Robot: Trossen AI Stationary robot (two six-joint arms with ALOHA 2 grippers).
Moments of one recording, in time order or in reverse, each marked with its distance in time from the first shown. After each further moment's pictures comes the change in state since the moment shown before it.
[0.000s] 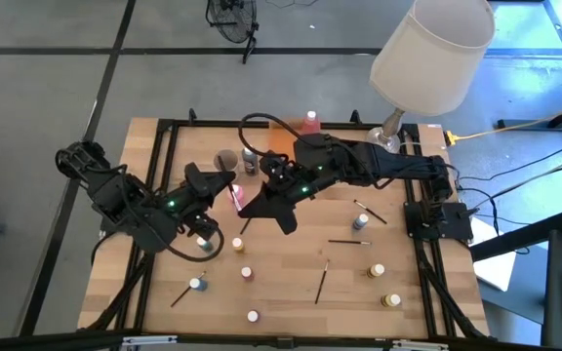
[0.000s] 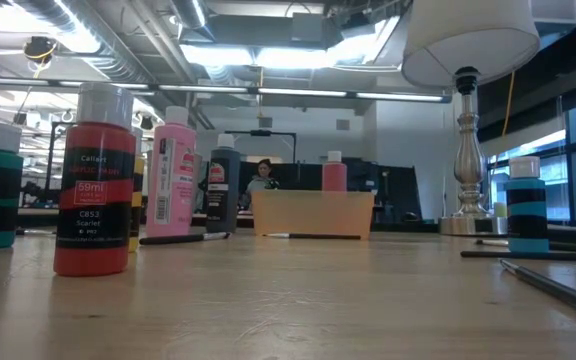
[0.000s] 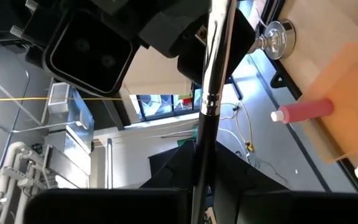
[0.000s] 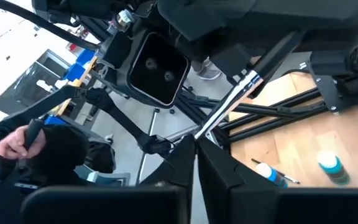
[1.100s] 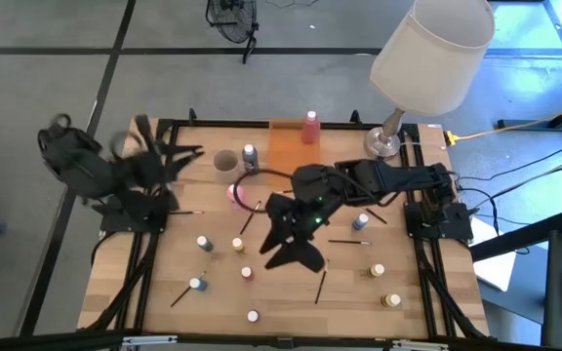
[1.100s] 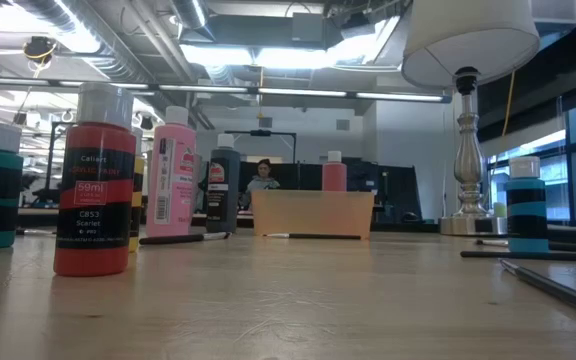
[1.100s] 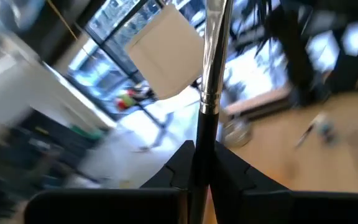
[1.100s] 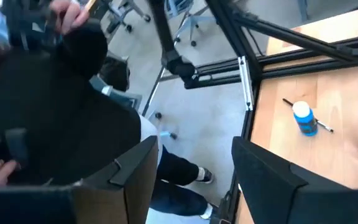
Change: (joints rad) left arm 0.000 -0.268 0.000 -0.019 0.179 -0.826; right arm 0.118 0.001 -0.001 -0.182 -0.171 -0.199
